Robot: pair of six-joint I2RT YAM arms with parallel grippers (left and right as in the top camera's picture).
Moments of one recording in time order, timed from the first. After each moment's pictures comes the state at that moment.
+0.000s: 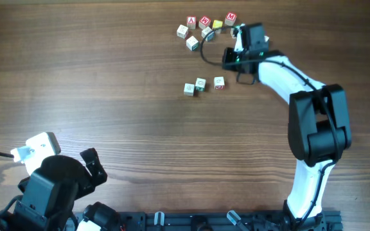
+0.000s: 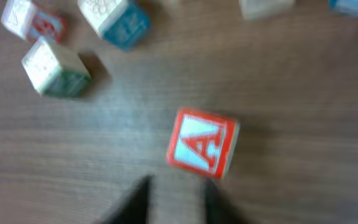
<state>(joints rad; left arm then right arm) -0.51 0.72 1.34 -1.62 -0.45 -0.83 0.23 2.13 1.48 -0.31 -0.18 0.34</state>
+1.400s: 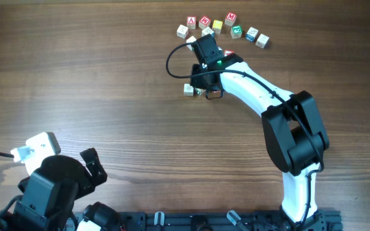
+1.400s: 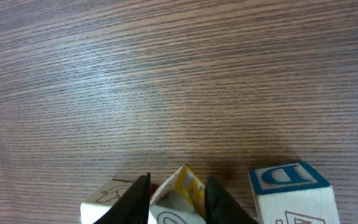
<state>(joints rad) -0.51 0.72 1.34 -1.62 -0.45 -0.83 0.50 2.13 1.54 -0.57 0.01 0.61</state>
